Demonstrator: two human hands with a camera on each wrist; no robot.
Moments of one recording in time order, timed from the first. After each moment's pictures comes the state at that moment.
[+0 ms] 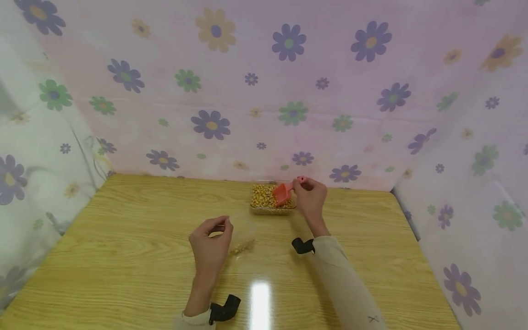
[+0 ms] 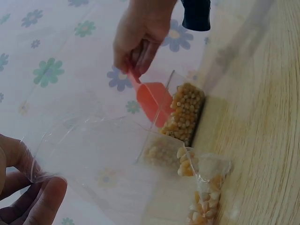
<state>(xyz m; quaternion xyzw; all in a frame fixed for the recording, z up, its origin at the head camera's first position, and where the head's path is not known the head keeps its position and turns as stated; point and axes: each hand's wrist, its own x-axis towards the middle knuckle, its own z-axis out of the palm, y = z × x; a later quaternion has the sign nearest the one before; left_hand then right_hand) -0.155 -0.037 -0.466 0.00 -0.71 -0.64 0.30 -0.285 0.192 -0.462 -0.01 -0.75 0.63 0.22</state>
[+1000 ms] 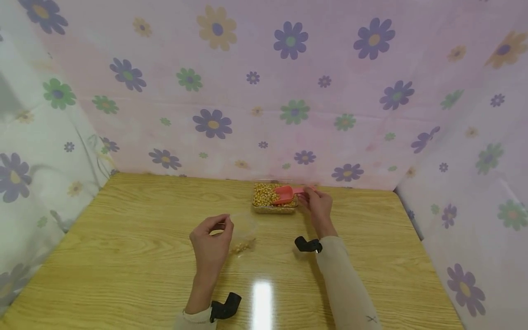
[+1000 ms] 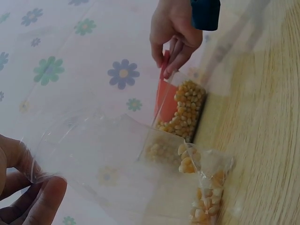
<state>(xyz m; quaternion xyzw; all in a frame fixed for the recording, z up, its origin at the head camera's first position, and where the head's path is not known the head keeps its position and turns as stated) -0.155 -0.038 -0.464 0.00 -0.72 -0.63 0.30 -0.294 0.216 -0.488 -0.19 -0.56 0.81 0.02</state>
